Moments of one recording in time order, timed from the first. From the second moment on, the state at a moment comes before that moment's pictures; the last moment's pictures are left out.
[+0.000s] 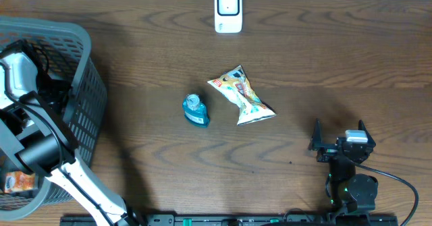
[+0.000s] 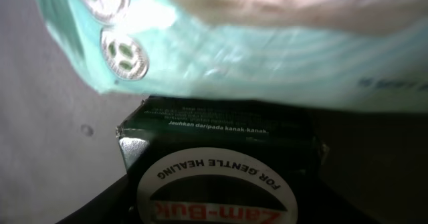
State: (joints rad) left arm 0.56 2.19 1.74 -1.25 -0.06 -0.88; right arm 0.05 0.01 0.01 -0.06 0.13 -0.06
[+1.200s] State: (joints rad) left arm -0.40 1.29 1.79 -1.51 0.04 -0.89; right arm 0.05 0.01 0.01 -0.06 0.13 -0.06
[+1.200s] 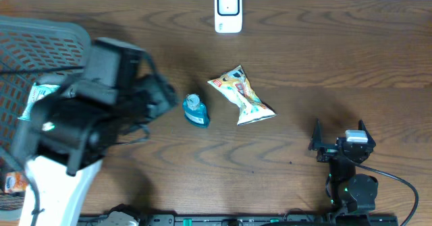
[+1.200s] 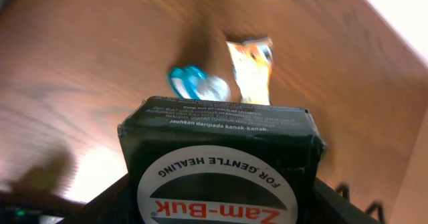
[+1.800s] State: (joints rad) left arm -0.78 1.94 1.79 -0.87 -0.06 -0.83; right arm 0.05 0.01 0.01 -0.06 0.13 -0.06
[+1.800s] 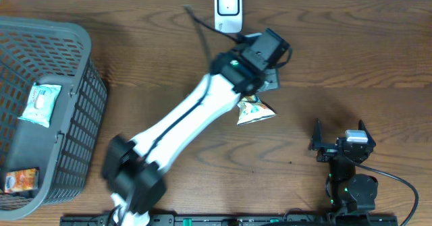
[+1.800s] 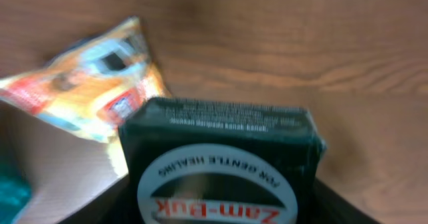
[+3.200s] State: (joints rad) left arm -0.85 2.22 1.79 -0.85 -0.12 -0.69; right arm 0.05 0.01 0.01 -0.06 0.13 -0.06
